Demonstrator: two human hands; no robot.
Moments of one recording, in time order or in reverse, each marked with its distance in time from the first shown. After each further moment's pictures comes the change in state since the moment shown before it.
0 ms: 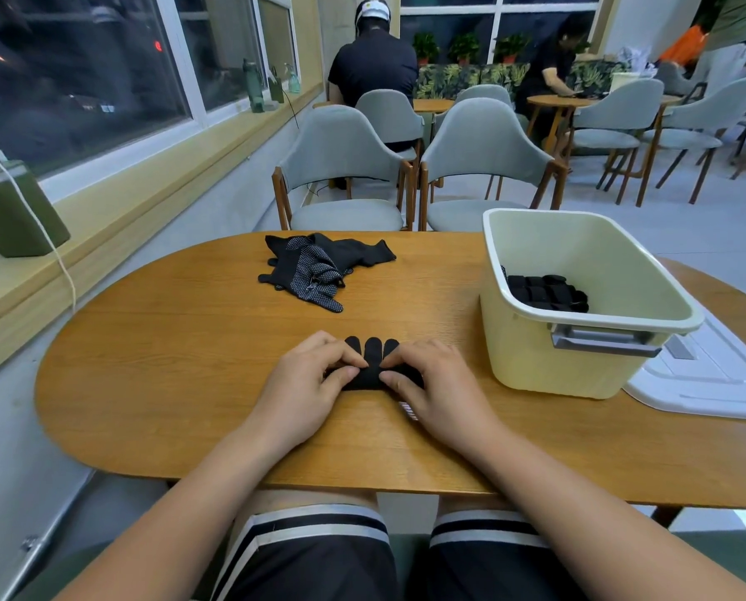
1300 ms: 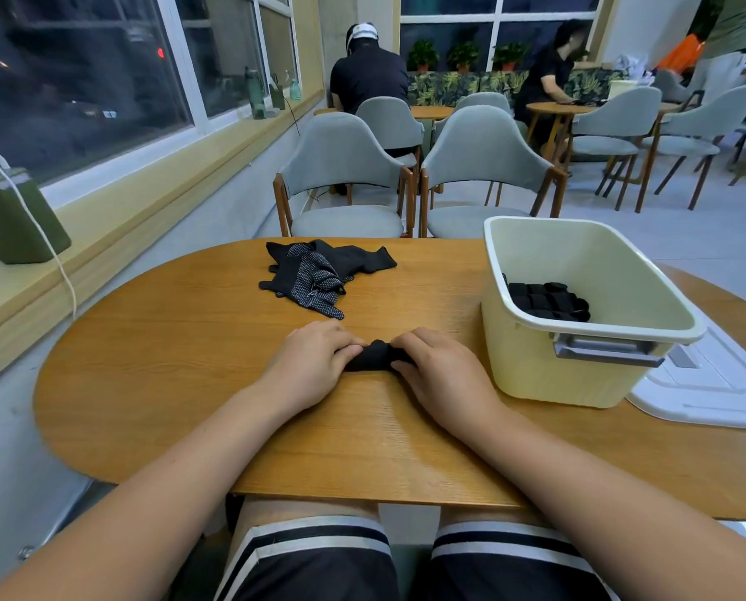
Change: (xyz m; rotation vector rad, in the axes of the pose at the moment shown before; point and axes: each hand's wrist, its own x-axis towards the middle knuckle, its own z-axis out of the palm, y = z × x) left_hand 0.056 -0.023 -0.001 0.344 -0.121 0.054; right_hand 0.026 0.016 -0.003 -0.247 0.065 -0.151
